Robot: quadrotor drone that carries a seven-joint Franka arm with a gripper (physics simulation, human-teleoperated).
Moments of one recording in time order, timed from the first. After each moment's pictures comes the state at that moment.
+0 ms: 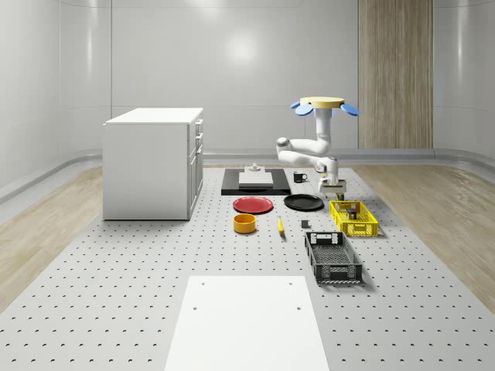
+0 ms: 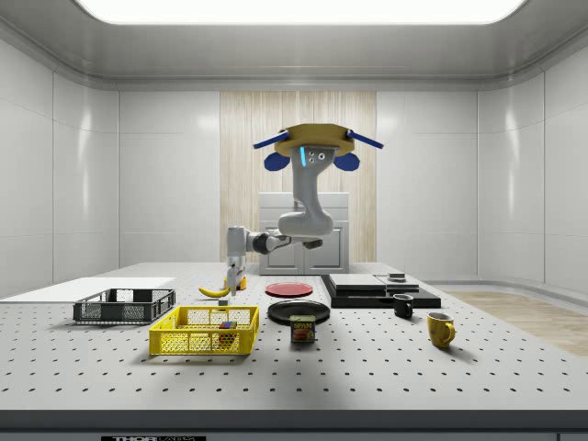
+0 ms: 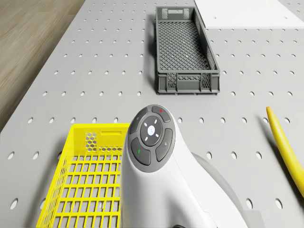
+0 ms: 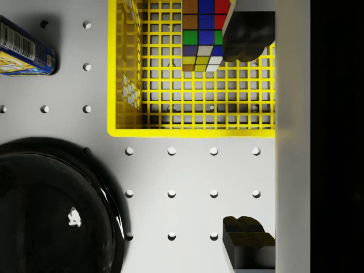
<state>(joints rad) -1.18 -1.52 1.25 -2.84 -1.89 1.62 1.69</state>
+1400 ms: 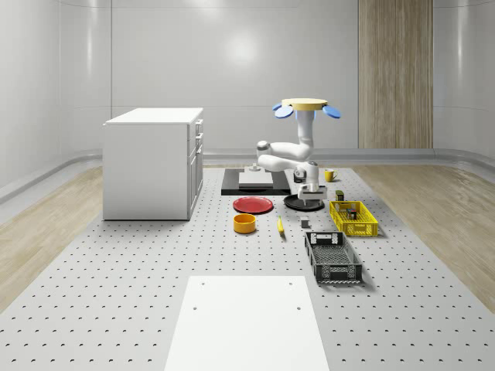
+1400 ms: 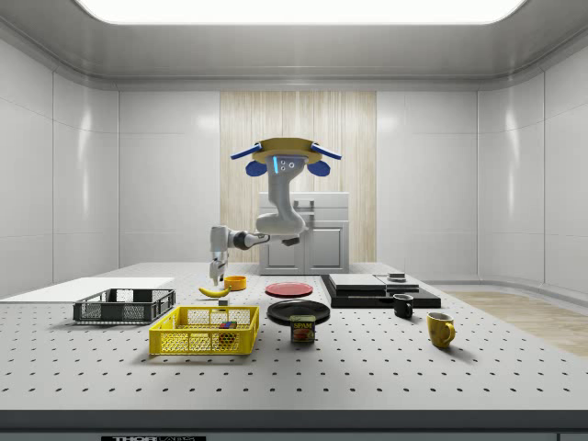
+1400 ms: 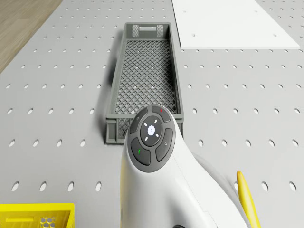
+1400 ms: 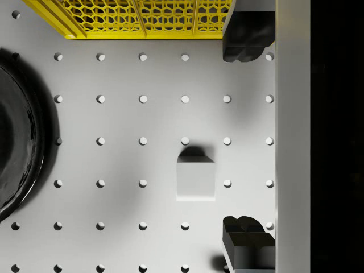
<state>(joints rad) -1.18 -1.52 1.25 -2.84 -1.89 1.62 1.69</state>
